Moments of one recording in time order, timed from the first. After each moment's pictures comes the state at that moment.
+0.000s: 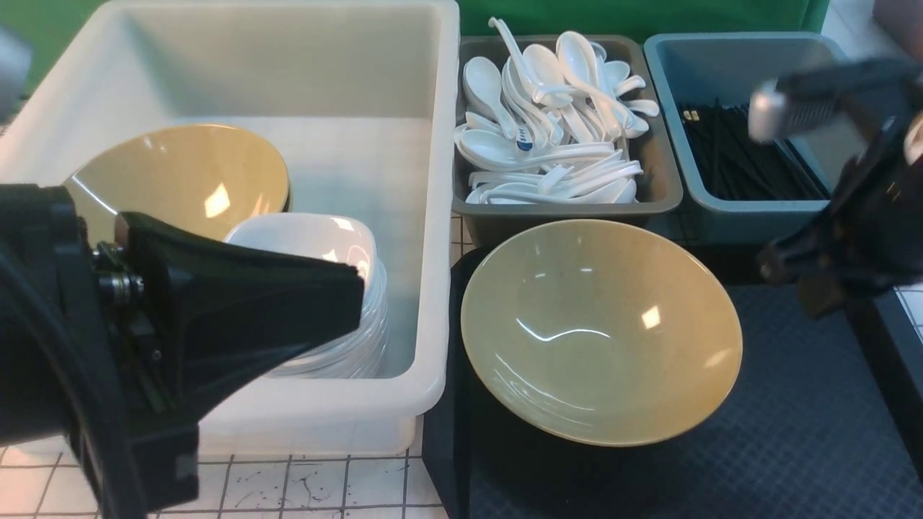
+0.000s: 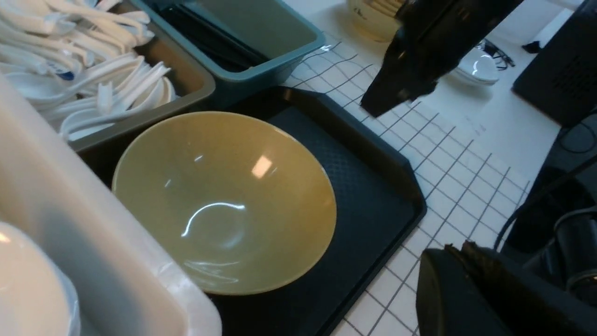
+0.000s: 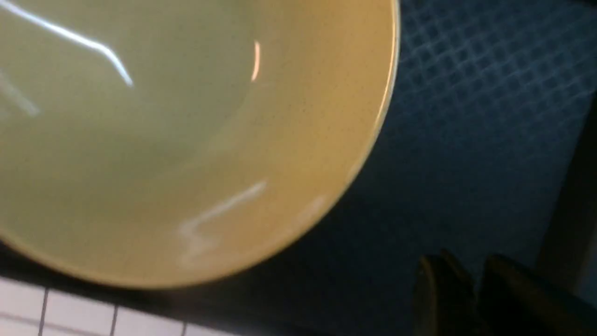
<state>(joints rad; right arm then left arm) 0.34 1.42 -1.20 -0.08 1.02 0.23 -0.61 0.76 -0.93 -0.59 0.74 0.41</state>
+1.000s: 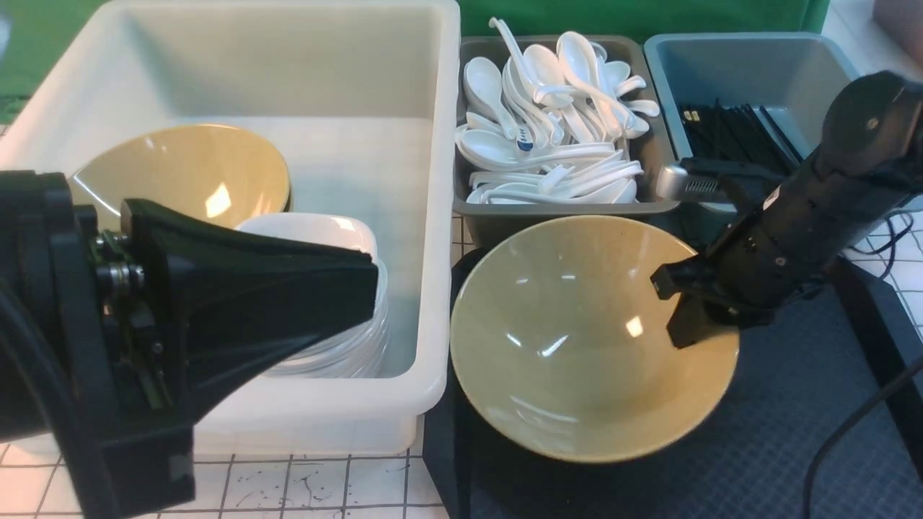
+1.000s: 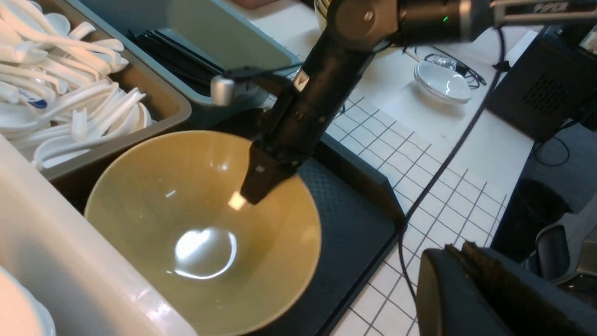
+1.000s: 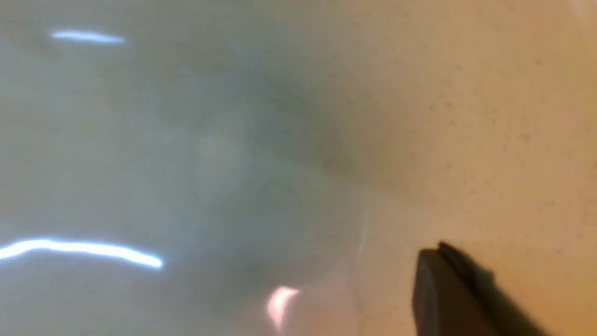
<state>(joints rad) 0.21 1.74 -1.20 0.31 0.81 -0.10 -0.61 0.75 -0.93 -0.62 0.72 0.45</state>
